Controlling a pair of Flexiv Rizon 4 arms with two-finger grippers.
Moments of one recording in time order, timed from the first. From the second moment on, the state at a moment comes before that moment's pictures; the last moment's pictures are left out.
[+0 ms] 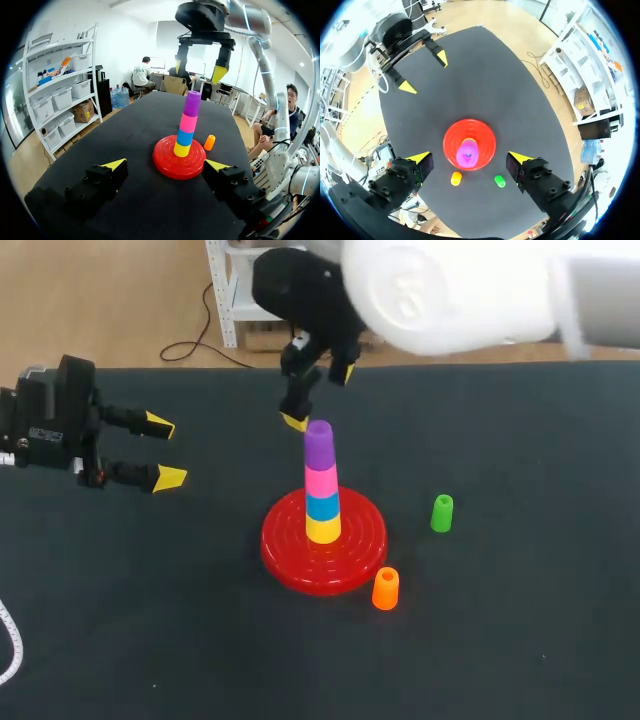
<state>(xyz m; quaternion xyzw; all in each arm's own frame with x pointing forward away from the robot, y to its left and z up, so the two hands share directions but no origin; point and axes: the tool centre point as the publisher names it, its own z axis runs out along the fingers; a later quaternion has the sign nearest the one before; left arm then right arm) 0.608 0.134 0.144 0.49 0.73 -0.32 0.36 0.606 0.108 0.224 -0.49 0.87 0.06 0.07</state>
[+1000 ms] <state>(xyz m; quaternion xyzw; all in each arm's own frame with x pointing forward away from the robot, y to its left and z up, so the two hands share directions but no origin) 0.608 0.134 0.144 0.49 0.73 -0.32 0.36 0.552 0.045 0.131 -0.56 0.83 0.03 0.06</state>
